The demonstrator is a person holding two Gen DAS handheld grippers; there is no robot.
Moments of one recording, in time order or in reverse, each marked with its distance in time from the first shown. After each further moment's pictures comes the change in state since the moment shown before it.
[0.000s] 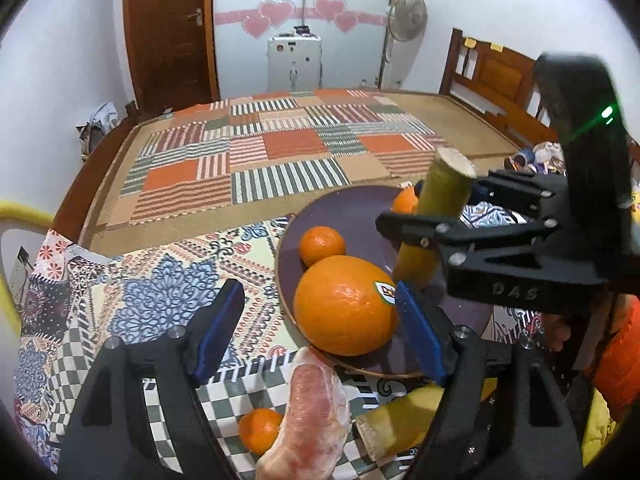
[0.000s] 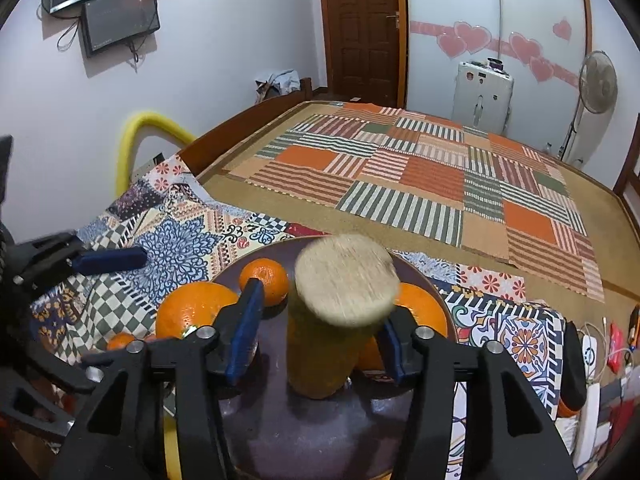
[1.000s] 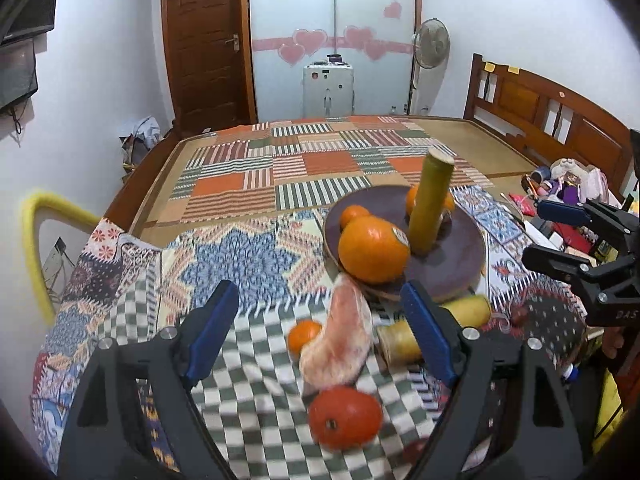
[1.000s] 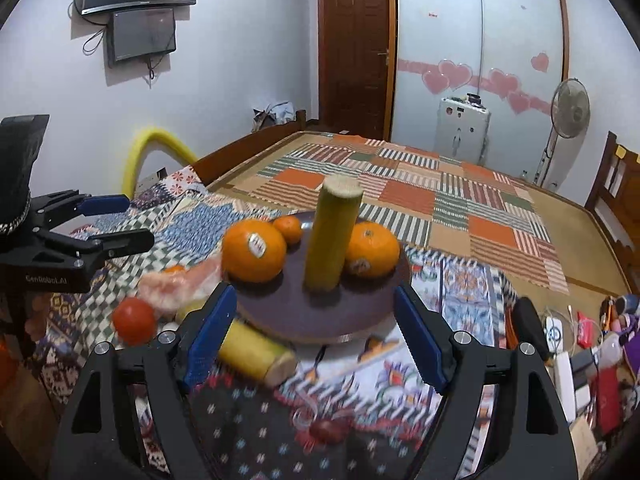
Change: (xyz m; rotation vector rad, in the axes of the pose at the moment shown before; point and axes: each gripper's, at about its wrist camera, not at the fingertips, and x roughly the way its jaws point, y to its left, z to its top) left arm -0.082 0.001 -0.056 -0.031 -0.094 0.123; right arm -0.106 0.024 -0.076 -0.014 -0.134 -0.053
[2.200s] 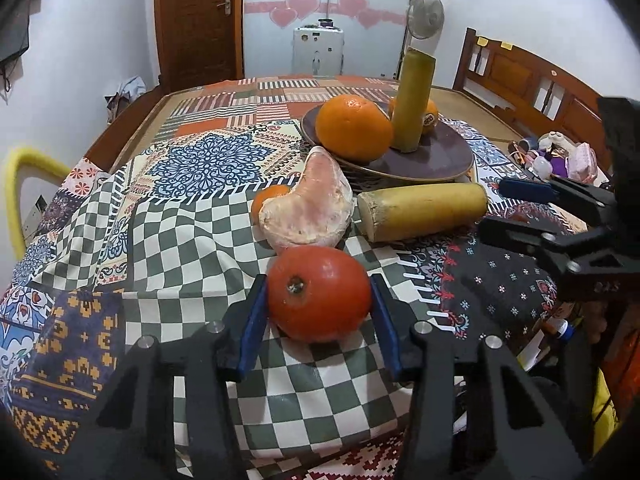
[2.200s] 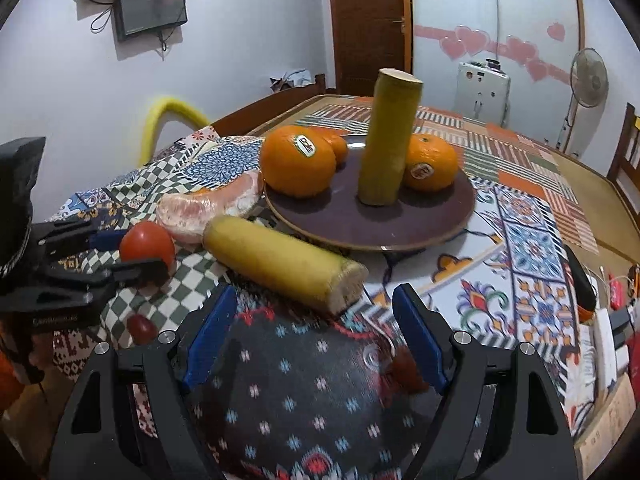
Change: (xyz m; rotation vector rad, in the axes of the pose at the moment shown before) left arm 0.015 -0.009 -0.083 -0.034 0.109 -0.072; right arm 0.044 0.019 -0.040 0.009 0.104 0.082
